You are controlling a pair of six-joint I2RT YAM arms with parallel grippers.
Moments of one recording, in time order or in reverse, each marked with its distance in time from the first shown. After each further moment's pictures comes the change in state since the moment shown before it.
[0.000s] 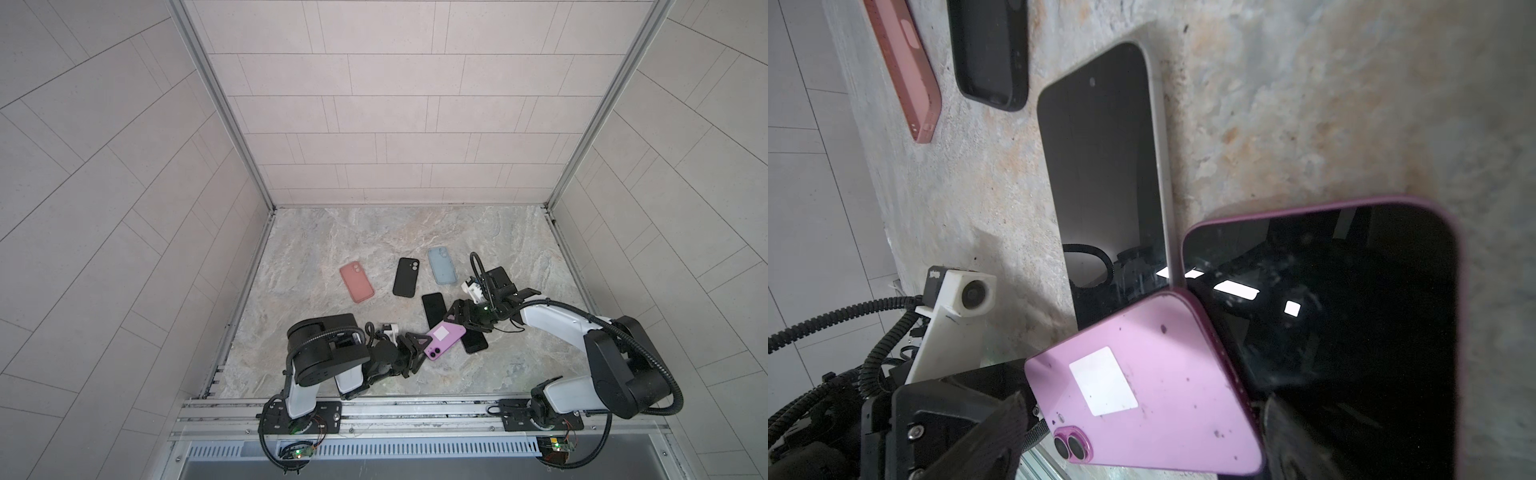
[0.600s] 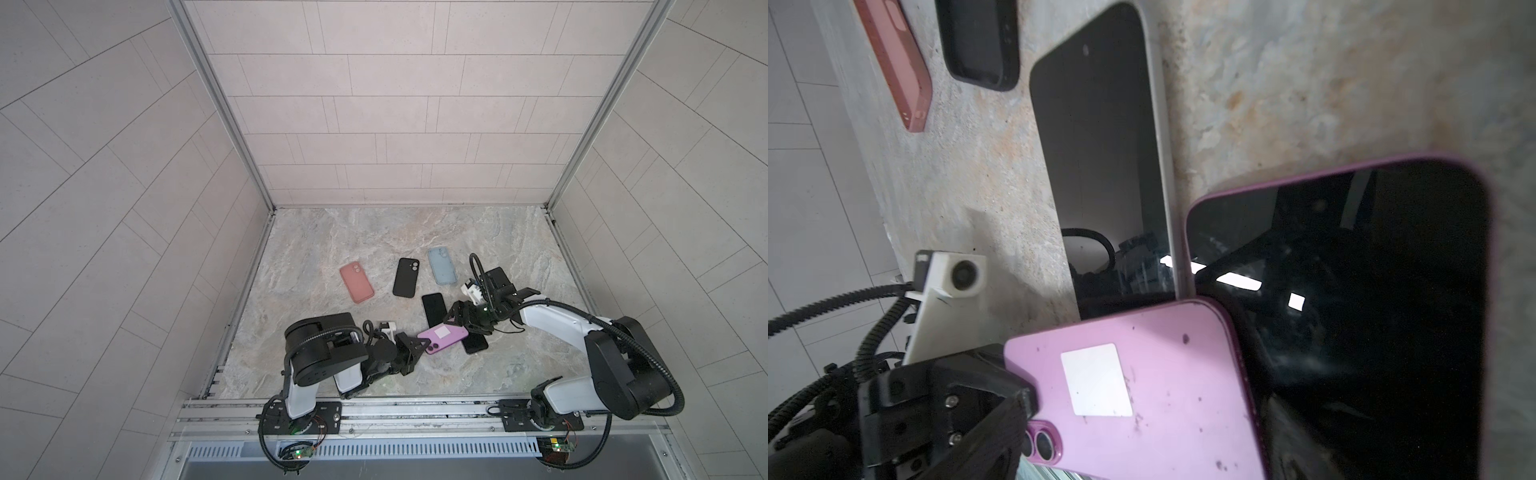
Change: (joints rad) left arm 0.035 -0.037 -0.002 -0.017 0.003 0.042; right arm 0.010 -0.005 0.035 -0.087 0.005 0.003
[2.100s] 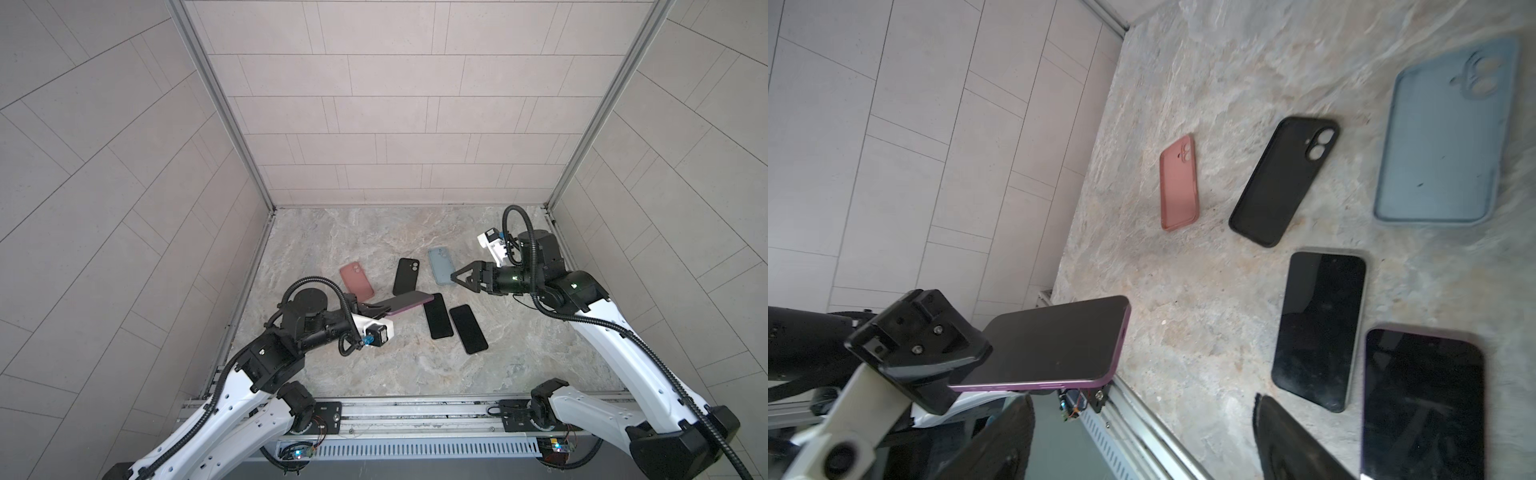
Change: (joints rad) left arm 0.388 -1.208 0.512 -1.710 0.422 2.970; right arm 0.000 -0.307 0.441 -0.251 -0.131 0.065
